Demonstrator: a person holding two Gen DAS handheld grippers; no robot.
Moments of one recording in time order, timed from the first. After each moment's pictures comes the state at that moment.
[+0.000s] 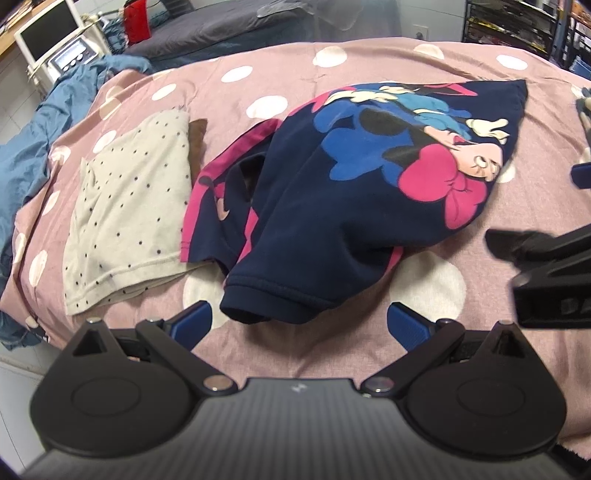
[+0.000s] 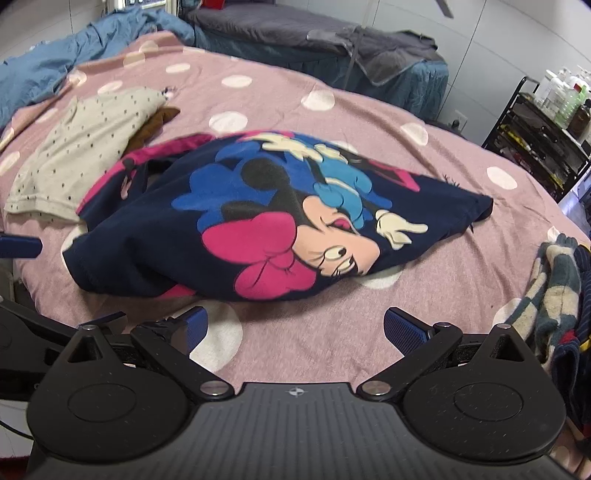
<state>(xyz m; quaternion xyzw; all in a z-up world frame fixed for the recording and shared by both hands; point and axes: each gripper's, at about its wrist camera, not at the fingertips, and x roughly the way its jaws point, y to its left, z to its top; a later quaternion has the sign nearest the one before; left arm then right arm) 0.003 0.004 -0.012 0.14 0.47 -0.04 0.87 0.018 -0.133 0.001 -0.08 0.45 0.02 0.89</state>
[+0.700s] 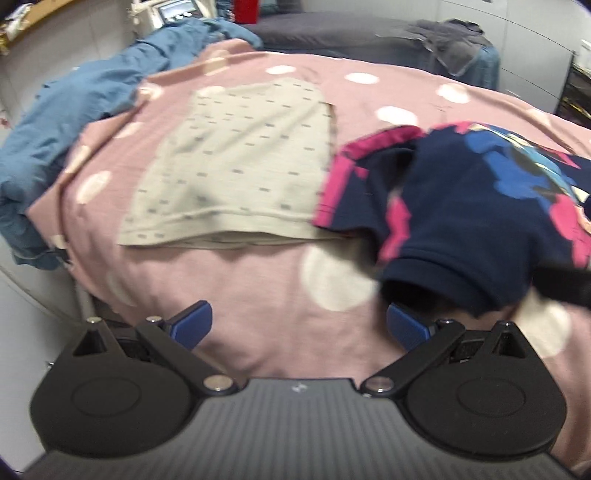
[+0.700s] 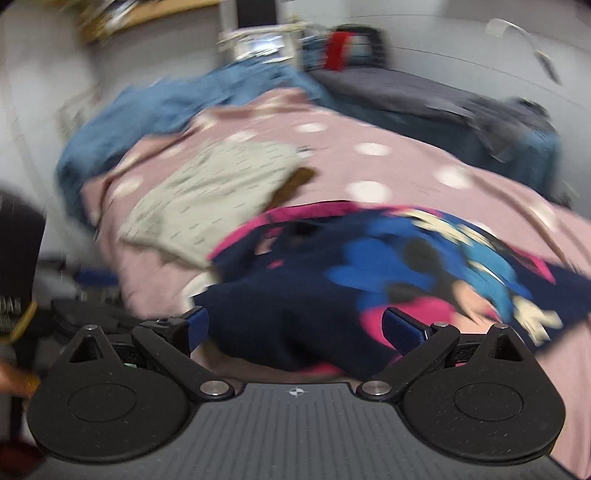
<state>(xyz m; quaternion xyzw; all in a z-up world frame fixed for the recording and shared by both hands) -0.009 0.123 -0.038 0.03 0.44 0.08 0.90 0.030 -0.047 -0.010 -0.10 0.37 0.25 0.89</state>
